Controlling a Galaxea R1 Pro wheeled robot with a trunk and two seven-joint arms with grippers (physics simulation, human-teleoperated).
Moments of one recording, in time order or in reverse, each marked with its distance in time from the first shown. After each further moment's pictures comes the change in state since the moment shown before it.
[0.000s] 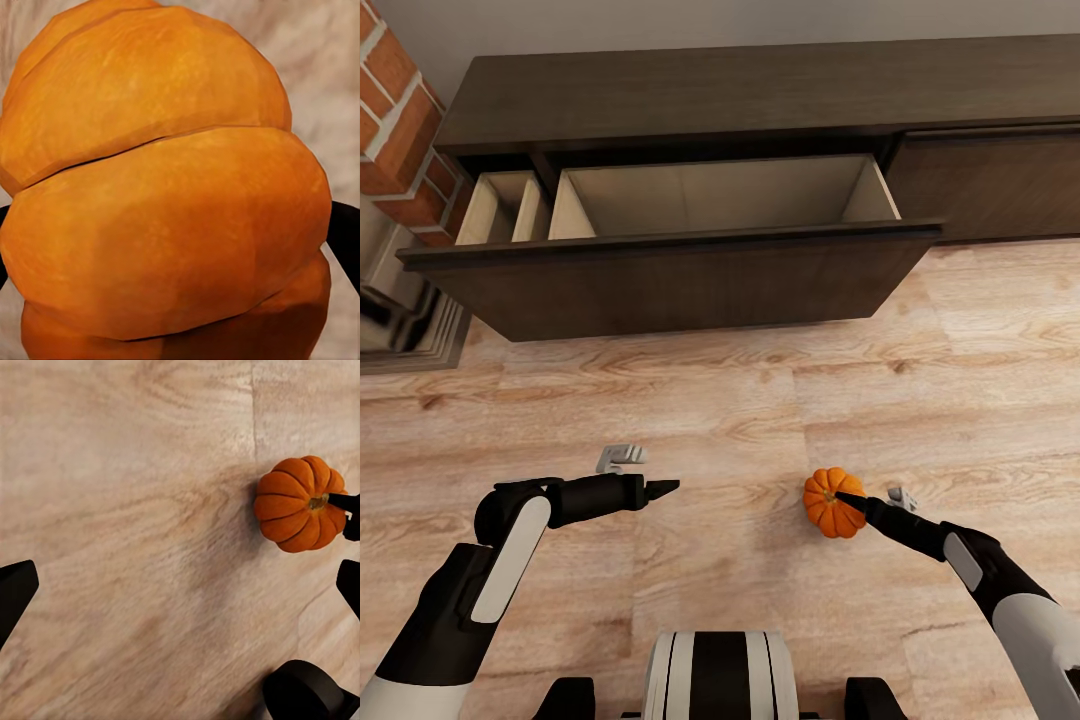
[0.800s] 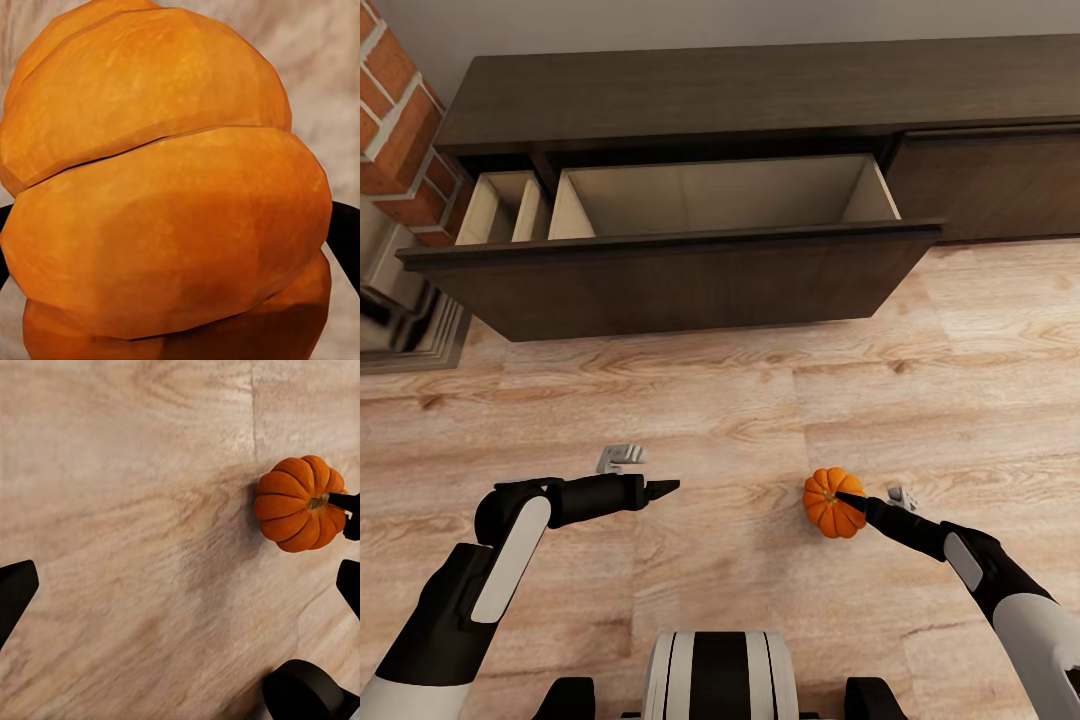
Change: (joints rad) left arm 0.000 0.000 -0.001 0.000 0.000 0.000 0.000; right arm 0.000 -0.001 0.001 -0.002 0.000 0.000 -0.001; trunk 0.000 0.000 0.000
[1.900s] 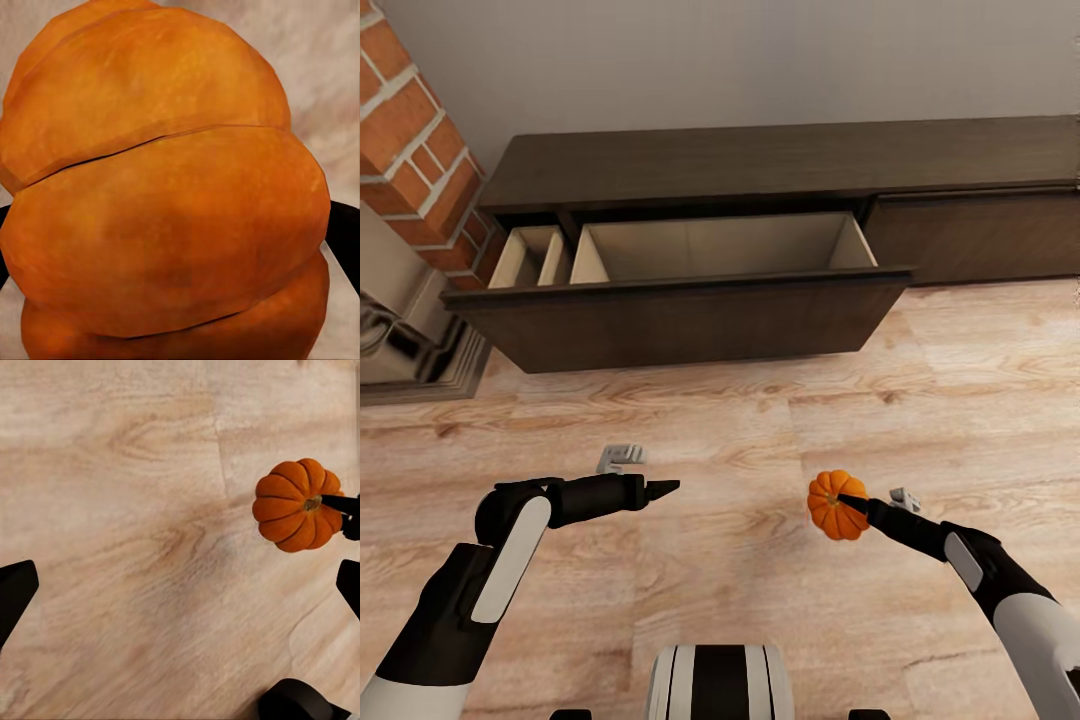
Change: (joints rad) left arm 0.000 0.000 -0.001 0.000 0.000 0.000 0.000; right arm 0.001 -0.002 0.002 -0.005 0.015 -0.012 -0.054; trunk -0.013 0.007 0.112
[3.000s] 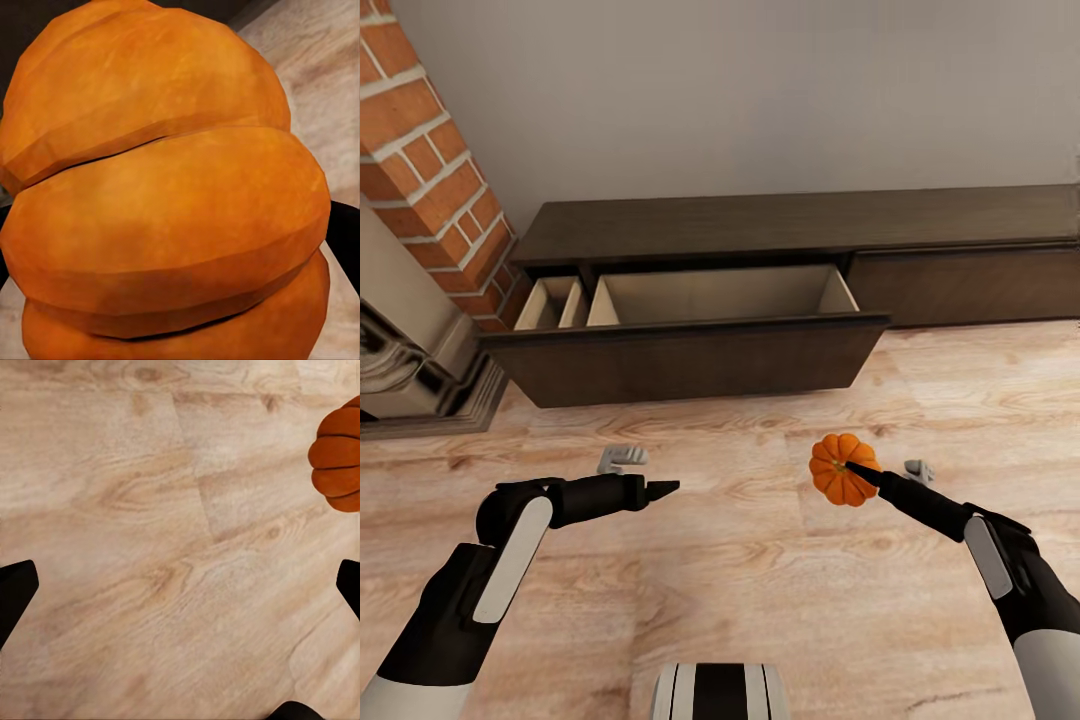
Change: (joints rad) left arm -0.001 -0.001 -0.005 0.000 -0.011 -0.001 0.010; right arm 0.166 0.026 -0.082 -0.519 -0.088 0.169 0.014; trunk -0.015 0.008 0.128
